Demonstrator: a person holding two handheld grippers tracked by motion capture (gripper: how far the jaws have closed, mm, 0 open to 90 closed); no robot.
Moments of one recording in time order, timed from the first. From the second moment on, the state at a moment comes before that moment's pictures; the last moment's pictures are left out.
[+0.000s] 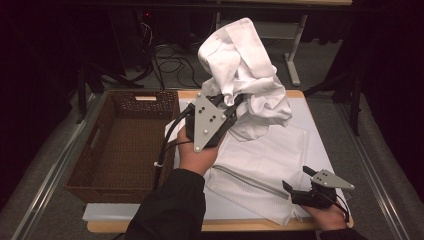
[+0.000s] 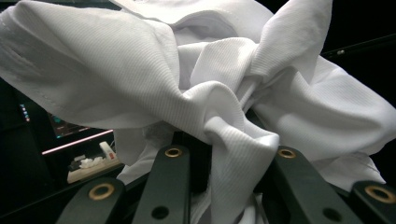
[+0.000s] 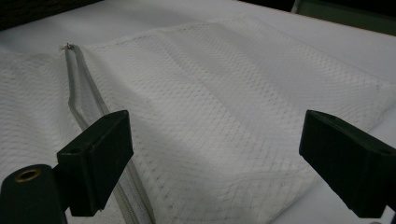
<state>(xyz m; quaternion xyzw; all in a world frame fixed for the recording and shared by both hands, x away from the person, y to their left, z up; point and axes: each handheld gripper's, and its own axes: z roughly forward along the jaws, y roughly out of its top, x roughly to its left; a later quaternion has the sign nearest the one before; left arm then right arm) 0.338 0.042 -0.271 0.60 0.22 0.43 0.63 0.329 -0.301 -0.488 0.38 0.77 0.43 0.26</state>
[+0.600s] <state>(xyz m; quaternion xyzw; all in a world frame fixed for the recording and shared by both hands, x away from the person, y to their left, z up) 0.338 0.034 -0.281 0.60 0.22 0.41 0.65 0.328 -0.303 -0.487 0.39 0.77 0.44 0.26</state>
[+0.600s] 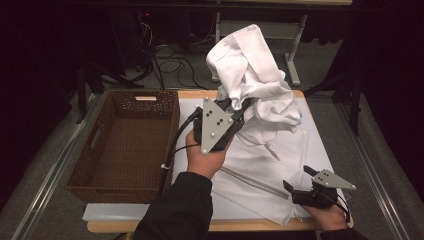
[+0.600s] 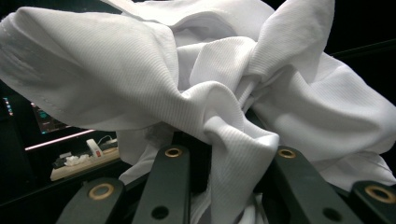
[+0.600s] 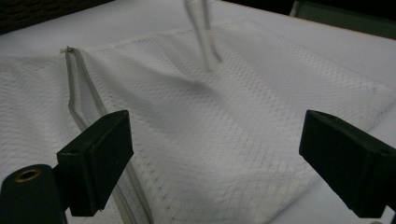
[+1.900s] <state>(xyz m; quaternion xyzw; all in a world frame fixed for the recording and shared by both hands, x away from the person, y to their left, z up) 0.300 0.100 -0.413 0.66 0.30 0.35 0.60 0.344 -0.264 -0.492 0.37 0.81 0.41 0.21</state>
